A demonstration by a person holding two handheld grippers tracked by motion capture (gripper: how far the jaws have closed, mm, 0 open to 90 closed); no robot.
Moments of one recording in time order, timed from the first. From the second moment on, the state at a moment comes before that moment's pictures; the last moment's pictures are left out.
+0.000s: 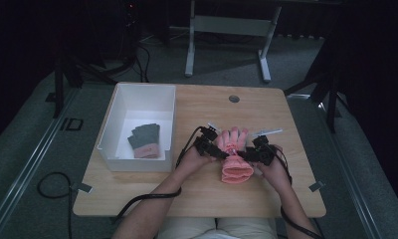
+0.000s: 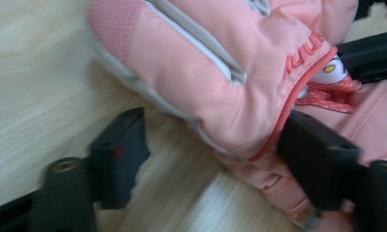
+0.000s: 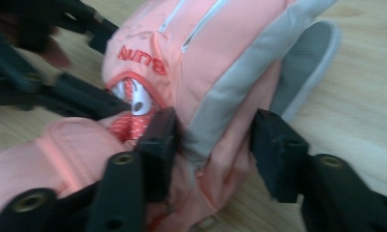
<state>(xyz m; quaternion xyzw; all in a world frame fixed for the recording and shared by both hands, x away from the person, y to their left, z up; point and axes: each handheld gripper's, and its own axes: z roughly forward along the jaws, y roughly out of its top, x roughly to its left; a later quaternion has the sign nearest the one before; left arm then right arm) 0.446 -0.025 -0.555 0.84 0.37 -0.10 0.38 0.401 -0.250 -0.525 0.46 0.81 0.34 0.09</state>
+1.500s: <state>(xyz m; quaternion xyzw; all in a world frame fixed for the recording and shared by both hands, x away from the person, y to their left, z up) 0.425 0.014 -0.410 0.88 0.30 0.00 0.37 0.387 -0.218 -0.425 0.41 0.79 0.44 0.11</state>
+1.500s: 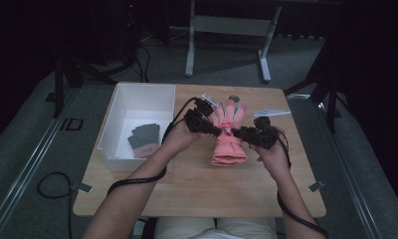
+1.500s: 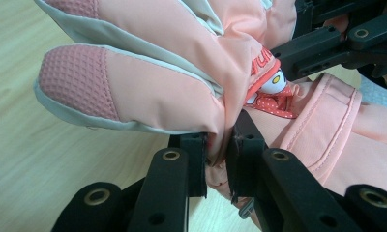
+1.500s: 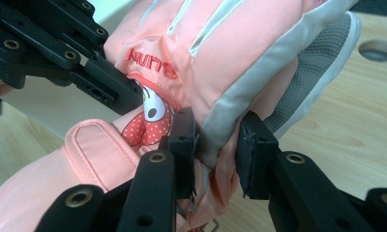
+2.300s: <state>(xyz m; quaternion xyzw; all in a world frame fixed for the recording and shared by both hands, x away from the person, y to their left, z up) 0.415 0.077 -0.341 0.87 0.32 0.06 0.37 0.401 -0.158 -0.364 0.36 0.79 0.47 0.12</state>
